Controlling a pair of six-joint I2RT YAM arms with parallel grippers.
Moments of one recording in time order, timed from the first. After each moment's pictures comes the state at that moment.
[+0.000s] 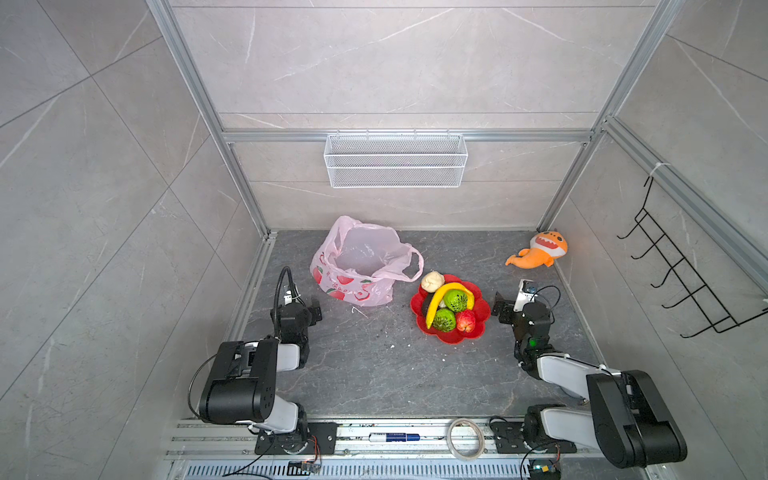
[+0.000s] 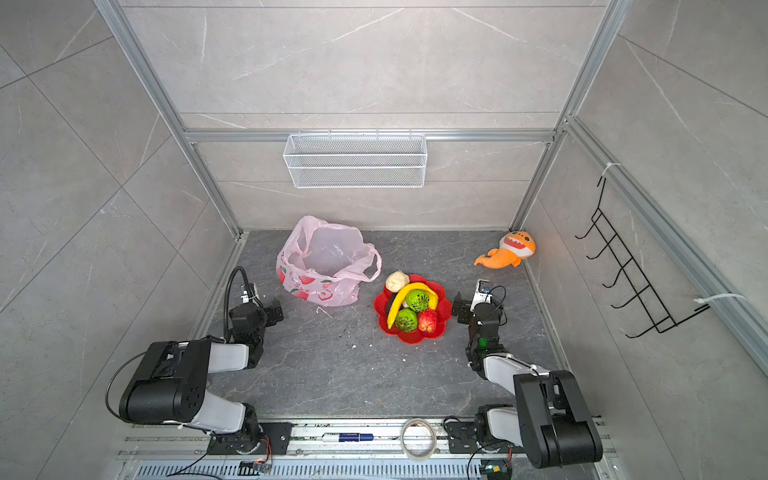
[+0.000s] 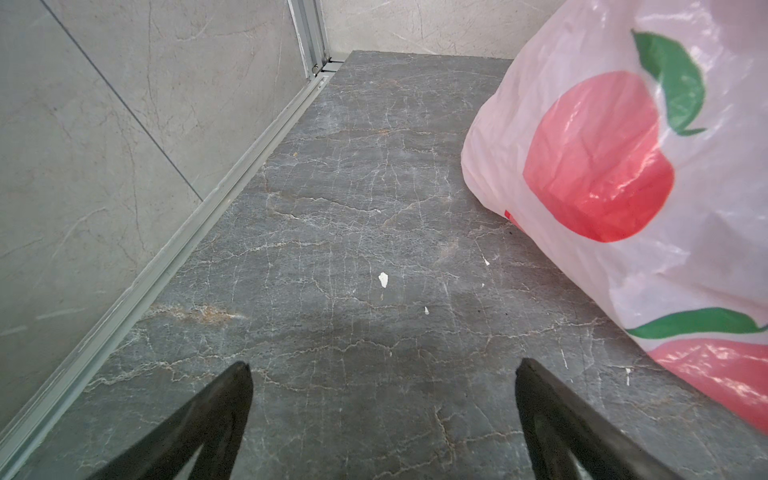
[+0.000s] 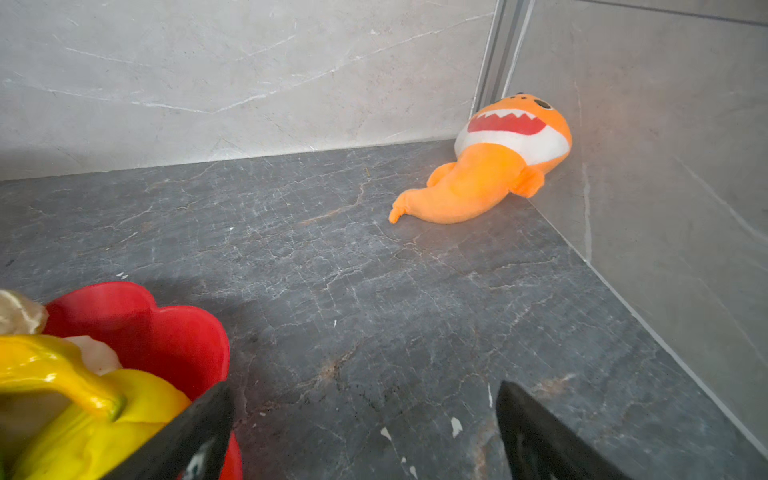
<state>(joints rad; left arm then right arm) 0.00 1.50 0.32 0.75 -0.25 -0.05 0.07 1.29 0.28 0.71 0.22 0.07</state>
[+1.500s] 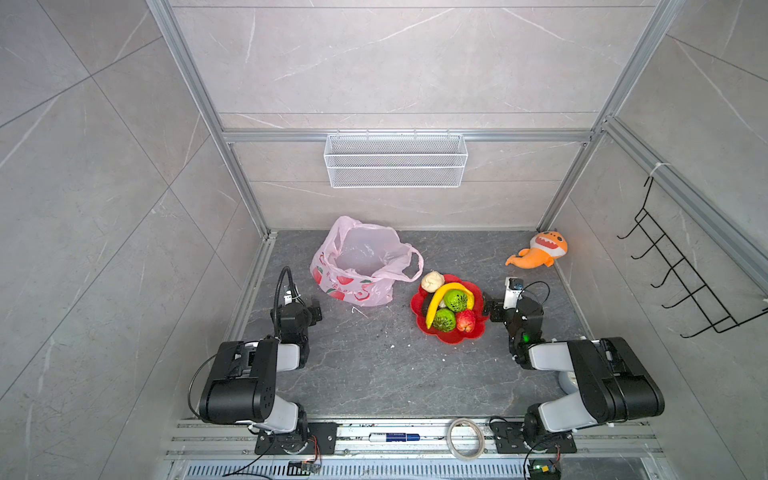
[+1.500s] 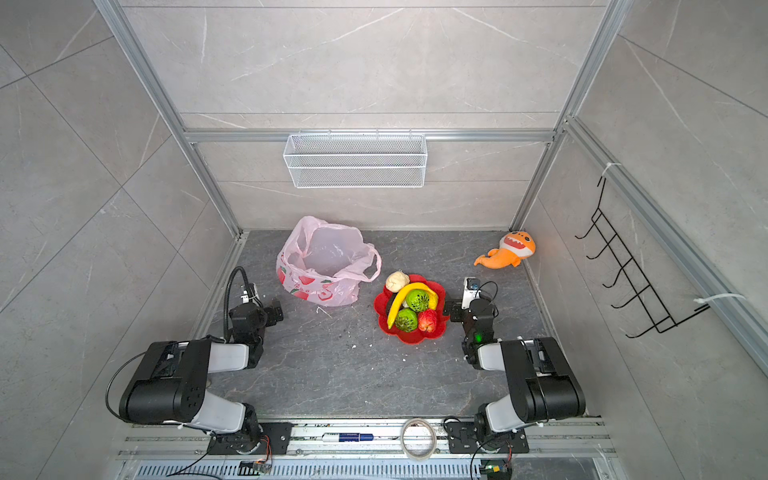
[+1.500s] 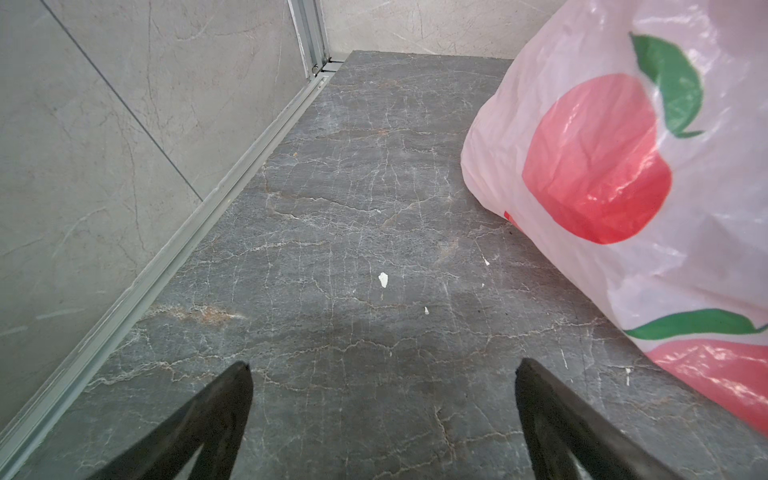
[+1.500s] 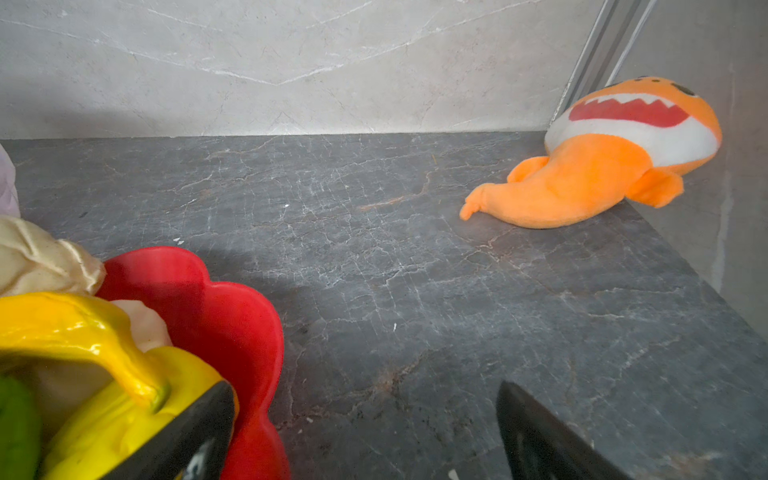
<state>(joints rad) 0.00 1.50 0.32 0.75 -0.25 -0.05 0.07 1.50 0.33 0.85 0.06 0.03</state>
